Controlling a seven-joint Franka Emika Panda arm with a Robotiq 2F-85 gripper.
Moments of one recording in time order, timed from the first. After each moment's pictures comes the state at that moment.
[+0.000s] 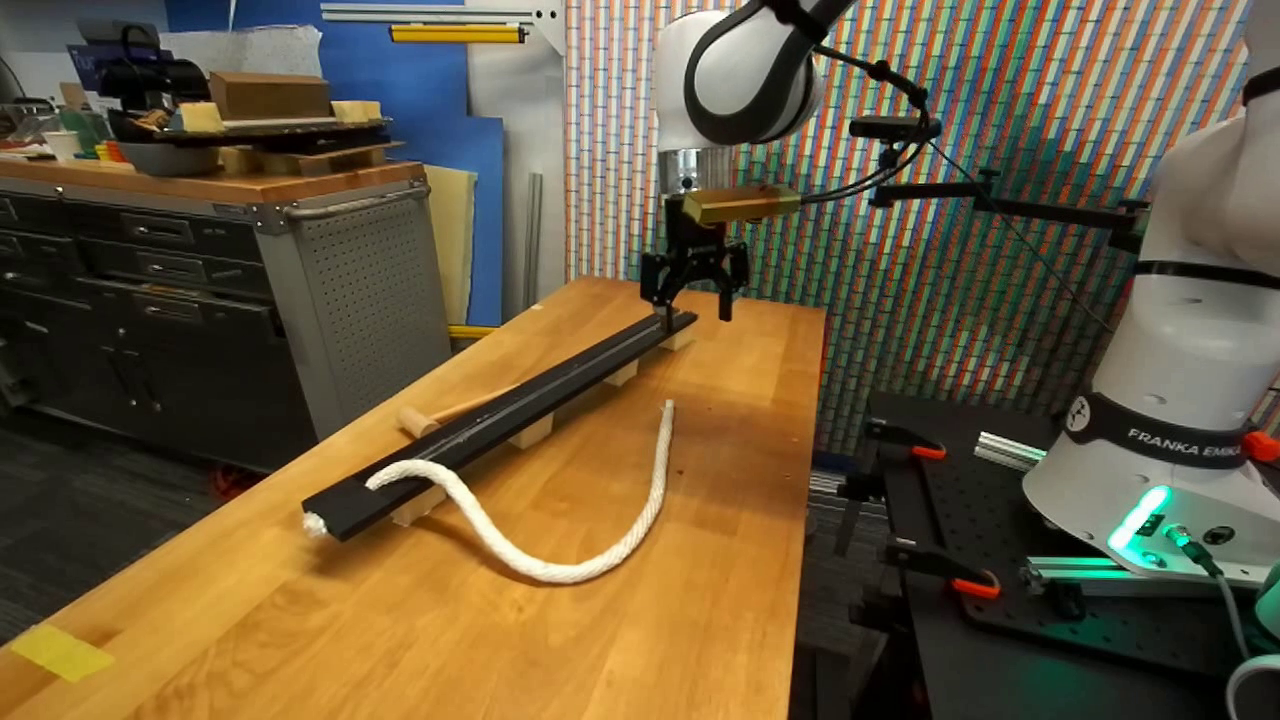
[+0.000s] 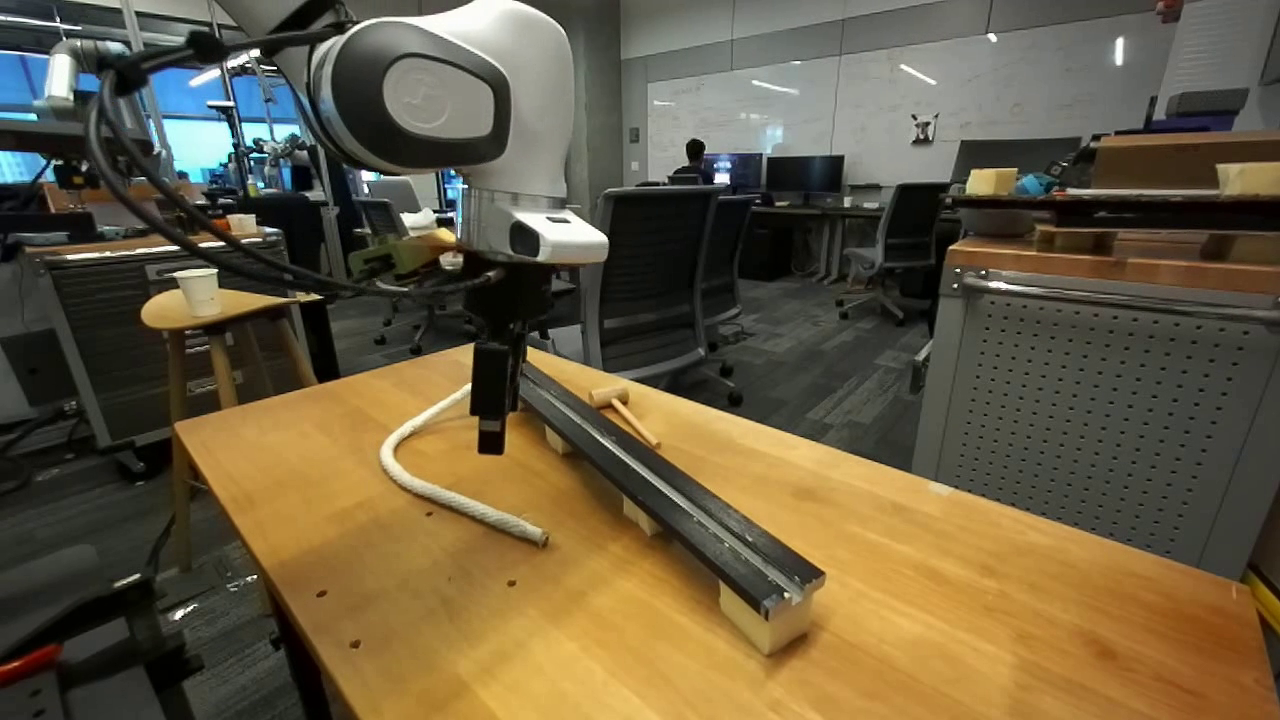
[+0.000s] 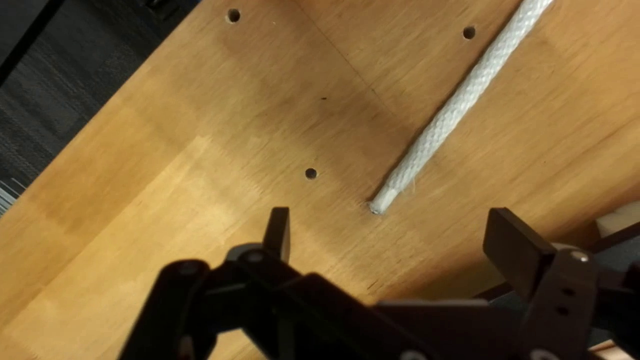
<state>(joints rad) -0.08 0.11 -0.07 -2.35 0.07 2.34 0.55</state>
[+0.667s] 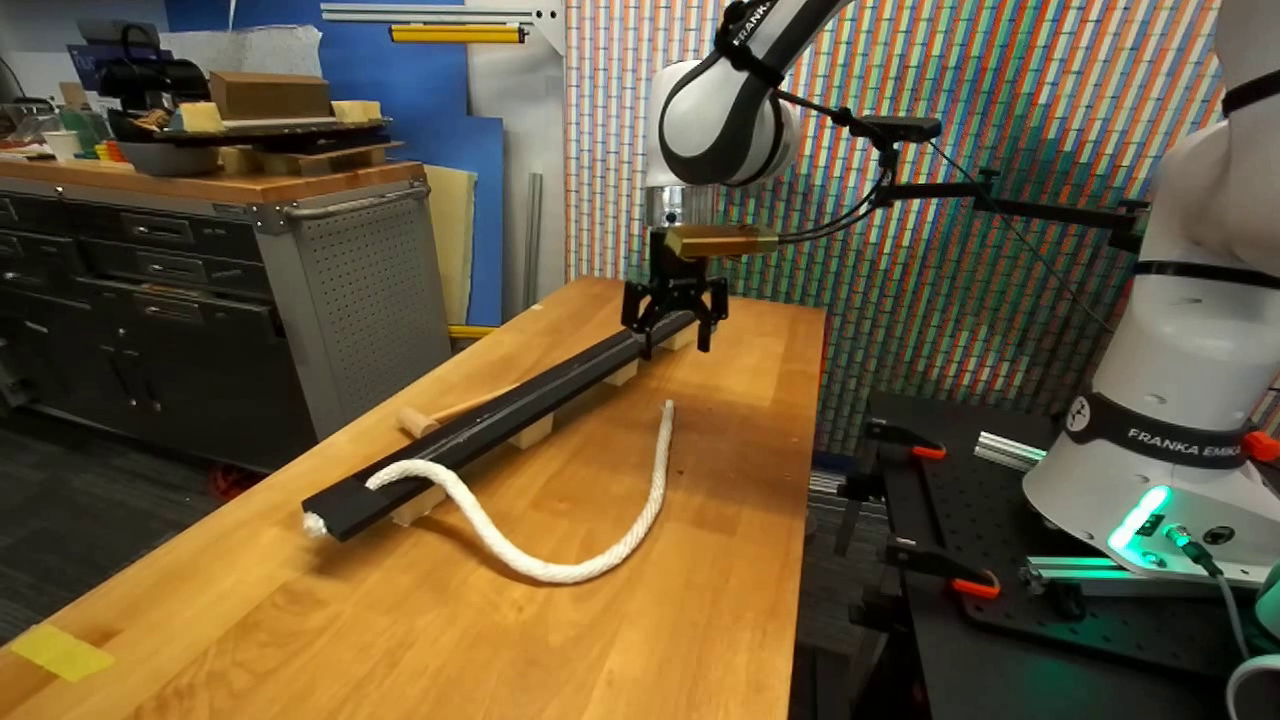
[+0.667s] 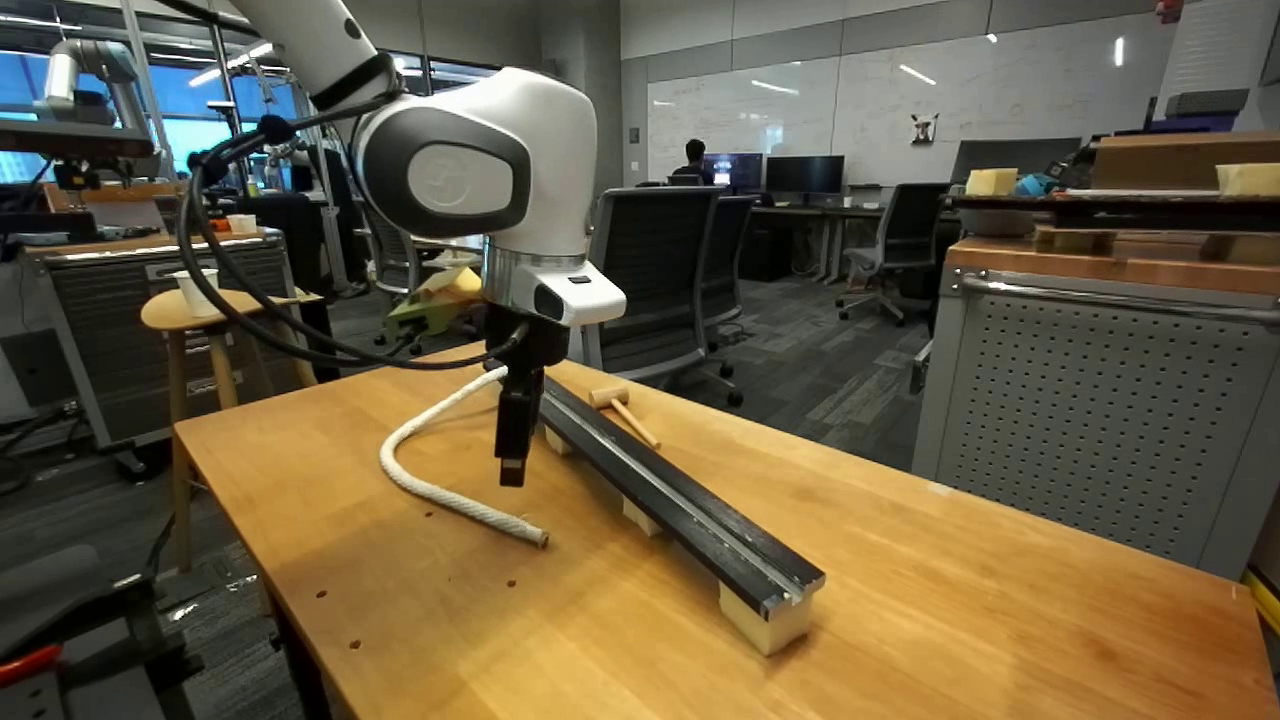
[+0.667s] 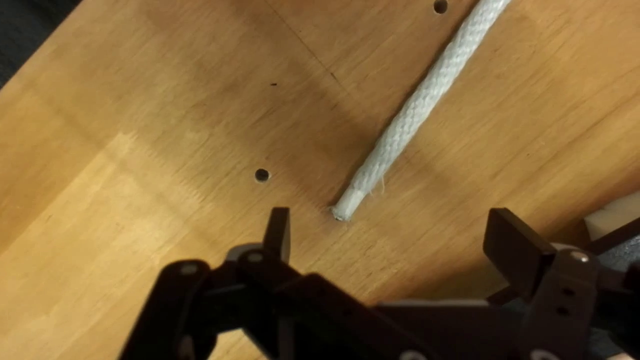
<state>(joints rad) -0.08 0.24 -0.07 -2.31 0.22 2.45 0.45</state>
